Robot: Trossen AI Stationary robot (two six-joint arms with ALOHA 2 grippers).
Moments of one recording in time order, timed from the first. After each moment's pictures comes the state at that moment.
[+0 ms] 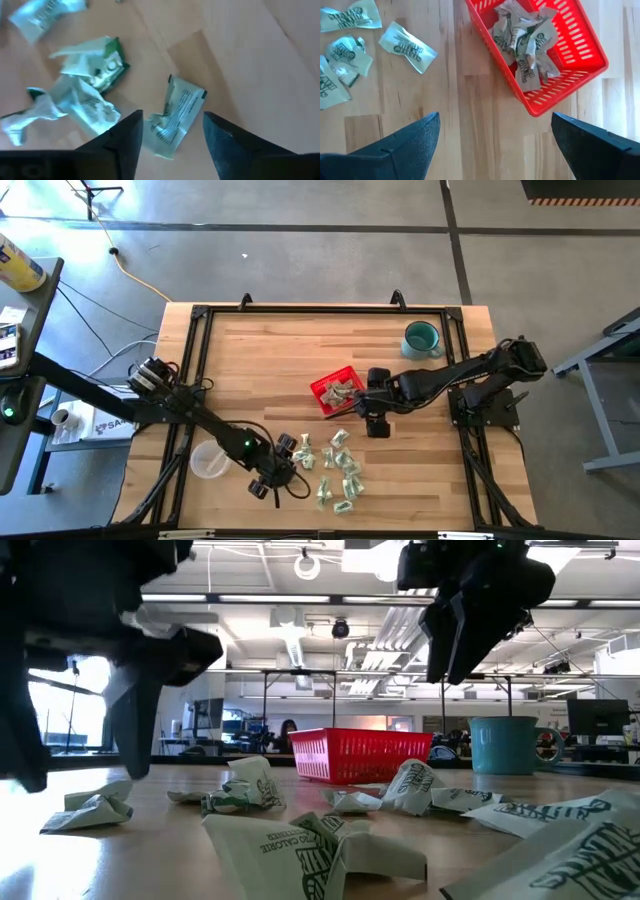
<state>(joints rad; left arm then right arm) -0.58 1.78 1.02 -0.35 -0.10 0.00 0.20 1.57 1.16 -0.83 0.23 0.21</state>
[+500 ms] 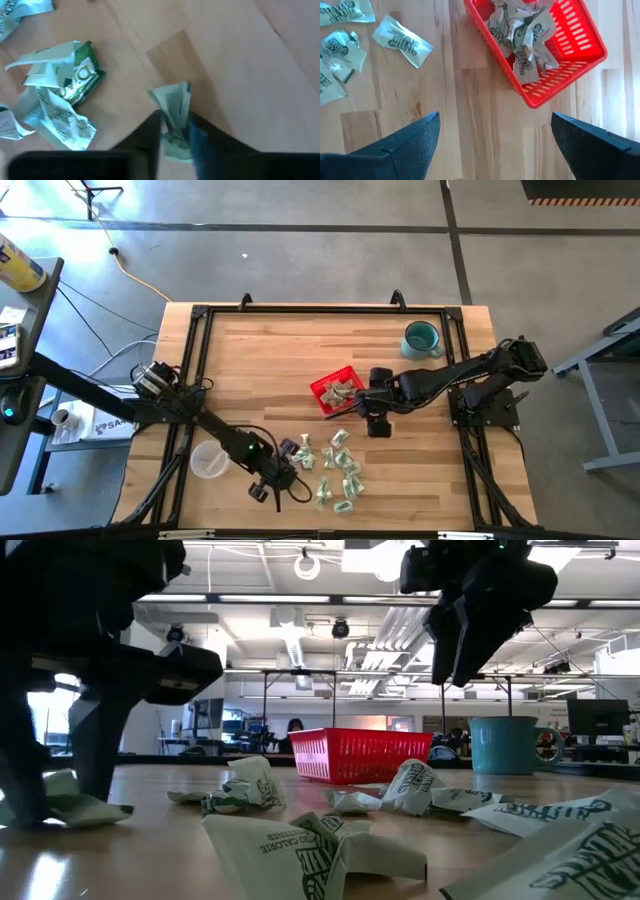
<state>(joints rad) -0.57 1.84 1.04 -0.33 -0.07 0.03 0.20 1.57 1.16 -0.86 0.24 0.24</state>
